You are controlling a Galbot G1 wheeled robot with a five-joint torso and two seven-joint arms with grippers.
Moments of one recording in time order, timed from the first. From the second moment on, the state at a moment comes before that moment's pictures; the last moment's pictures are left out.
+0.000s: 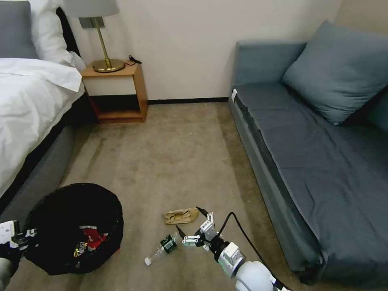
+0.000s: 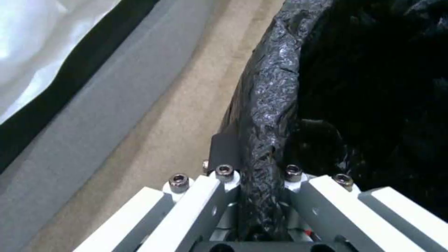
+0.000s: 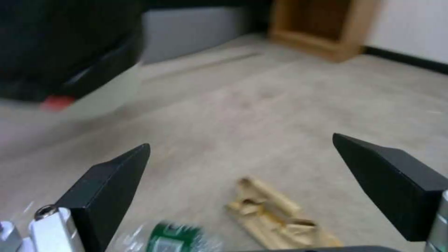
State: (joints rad) left arm 1.73 -1.32 -1.27 -2.16 -0.54 0.70 0.04; right arm -1.21 1.11 -0.18 1.67 0.09 0.10 -0.18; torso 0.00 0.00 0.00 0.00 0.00
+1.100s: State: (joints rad) left arm 1.72 -1.32 -1.33 -2.20 -0.57 0.73 0.03; right arm -0.56 1.26 -0.82 1.02 0.01 0.16 -0.43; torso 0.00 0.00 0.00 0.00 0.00
